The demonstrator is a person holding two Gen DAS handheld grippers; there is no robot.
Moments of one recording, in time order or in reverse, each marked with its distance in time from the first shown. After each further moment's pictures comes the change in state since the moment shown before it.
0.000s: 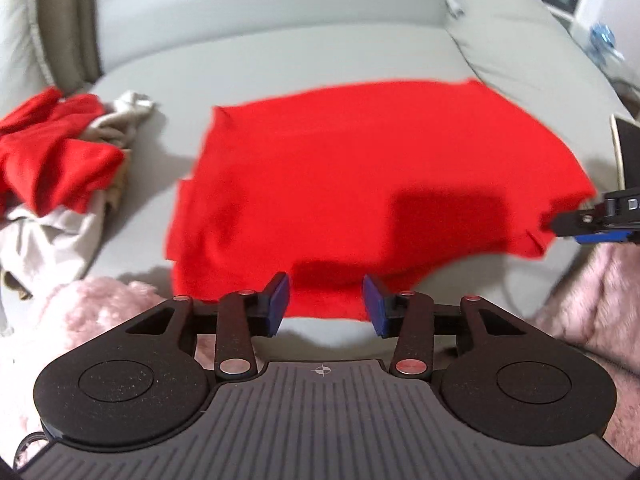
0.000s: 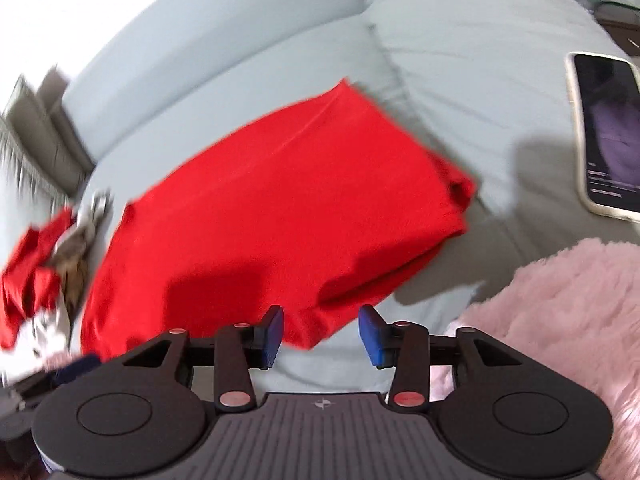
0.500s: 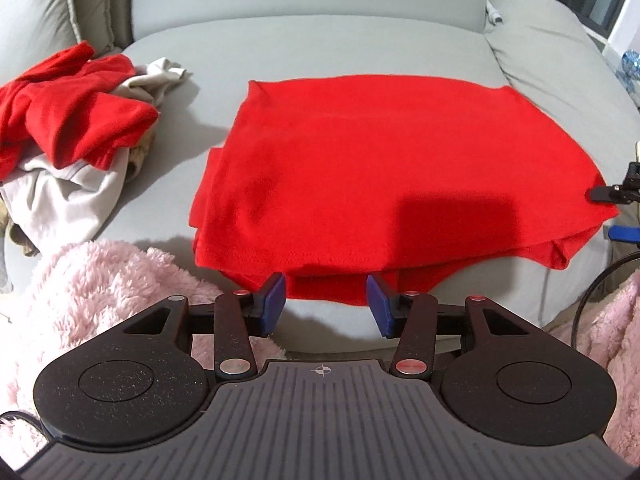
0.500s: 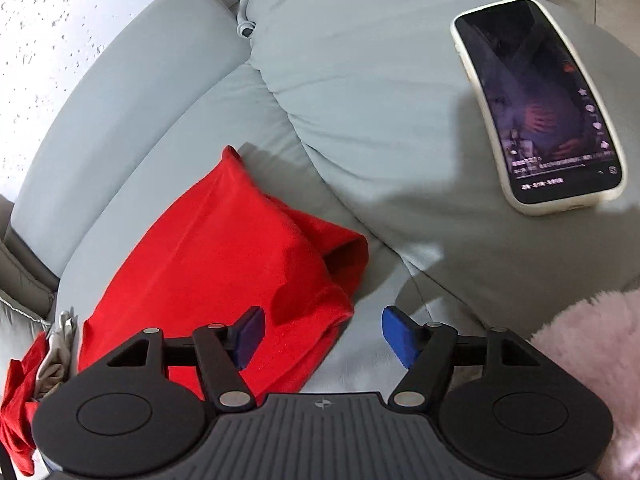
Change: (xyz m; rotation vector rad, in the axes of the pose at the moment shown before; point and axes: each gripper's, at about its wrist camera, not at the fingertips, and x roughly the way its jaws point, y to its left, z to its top) left arm -0.001 0.006 -0.007 -0.068 0.056 0.023; right arm 0.028 -0.069 0.033 0.249 -0.101 -0.061
